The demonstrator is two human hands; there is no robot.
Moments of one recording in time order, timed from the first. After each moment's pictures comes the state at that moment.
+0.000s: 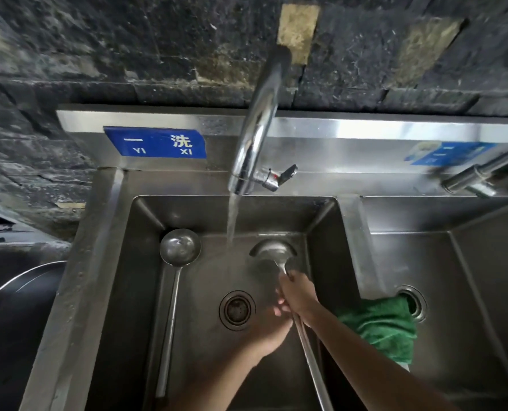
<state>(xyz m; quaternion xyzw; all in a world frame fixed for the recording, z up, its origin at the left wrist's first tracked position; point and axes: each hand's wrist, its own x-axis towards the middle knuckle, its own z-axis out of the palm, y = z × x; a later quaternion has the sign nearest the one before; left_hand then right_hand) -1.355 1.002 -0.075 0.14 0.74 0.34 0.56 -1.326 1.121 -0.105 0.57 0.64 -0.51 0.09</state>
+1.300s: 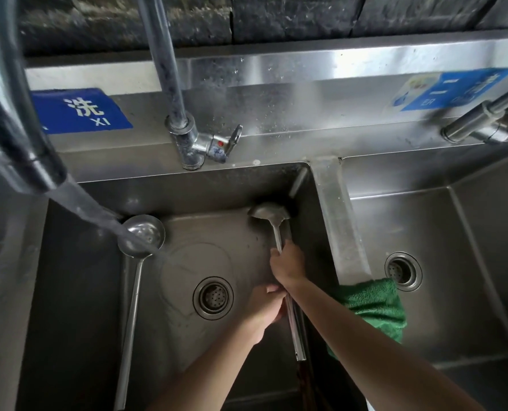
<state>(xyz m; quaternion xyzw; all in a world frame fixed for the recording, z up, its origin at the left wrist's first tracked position) -1.325 1.080 -0.123 -0.07 0.70 0.39 0.60 -1.316 1.182 -0.167 0.58 0.68 -0.44 0.08</state>
